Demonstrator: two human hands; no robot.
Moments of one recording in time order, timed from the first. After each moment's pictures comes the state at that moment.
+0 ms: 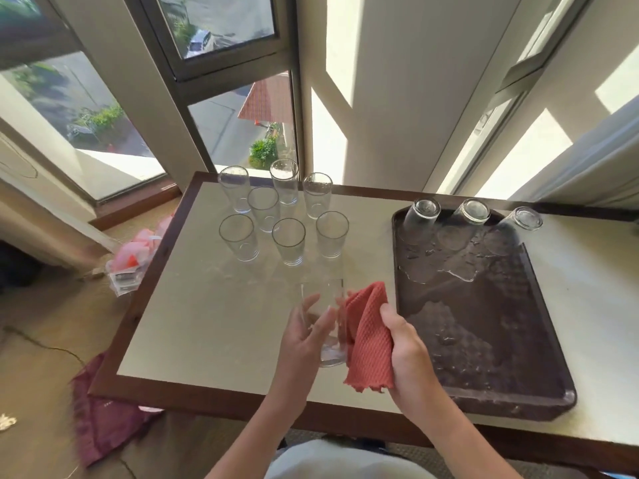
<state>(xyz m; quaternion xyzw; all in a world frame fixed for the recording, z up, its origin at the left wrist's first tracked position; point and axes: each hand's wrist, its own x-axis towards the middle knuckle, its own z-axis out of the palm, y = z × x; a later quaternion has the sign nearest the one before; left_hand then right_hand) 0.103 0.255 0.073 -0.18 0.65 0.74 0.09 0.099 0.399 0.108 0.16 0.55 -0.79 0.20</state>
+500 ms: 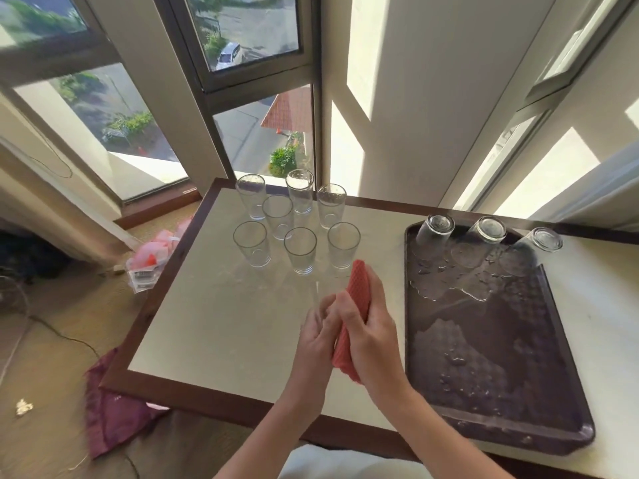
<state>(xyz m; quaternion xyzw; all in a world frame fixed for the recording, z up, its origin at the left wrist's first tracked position) 0.097 0.273 0.102 -0.18 0.59 0.78 0.09 0.074 0.361 0.113 0.01 0.72 -0.69 0.08</state>
